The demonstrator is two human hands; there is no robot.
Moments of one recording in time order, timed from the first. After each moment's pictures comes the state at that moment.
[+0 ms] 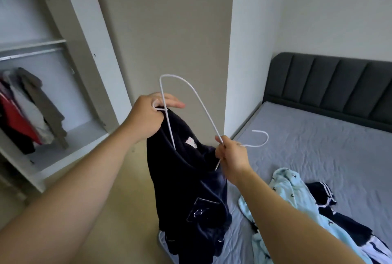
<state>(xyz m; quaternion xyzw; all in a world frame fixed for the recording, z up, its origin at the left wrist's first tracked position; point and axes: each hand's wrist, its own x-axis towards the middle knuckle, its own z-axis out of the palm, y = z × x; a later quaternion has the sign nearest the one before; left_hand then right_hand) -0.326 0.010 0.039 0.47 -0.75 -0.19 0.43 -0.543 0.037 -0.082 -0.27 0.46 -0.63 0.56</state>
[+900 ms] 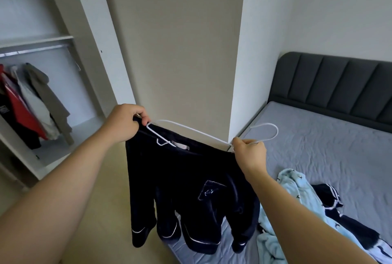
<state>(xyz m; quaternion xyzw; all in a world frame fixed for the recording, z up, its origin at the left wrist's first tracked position) -0.229 -0.016 0.018 0.57 -0.75 -0.11 0.30 -0.545 0.036 -0.078 -0.39 0.66 -0.54 0.33</state>
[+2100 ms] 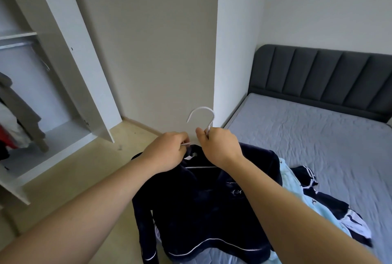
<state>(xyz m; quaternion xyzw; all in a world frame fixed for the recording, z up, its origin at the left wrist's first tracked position) -0.344 0.021 -0.045 0.48 -0.85 -0.13 0.16 -0.517 0.056 -0.045 -0.66 0.69 -0.28 0.09</state>
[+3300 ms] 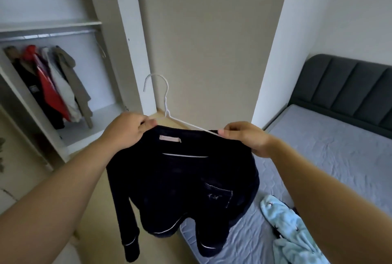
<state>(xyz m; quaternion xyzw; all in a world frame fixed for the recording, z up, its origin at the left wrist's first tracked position) -0.101 -0.023 -0.028 0.60 -0.77 0.00 0.23 -0.460 -0.013 -0.024 -0.64 0.49 -0.25 0.53</state>
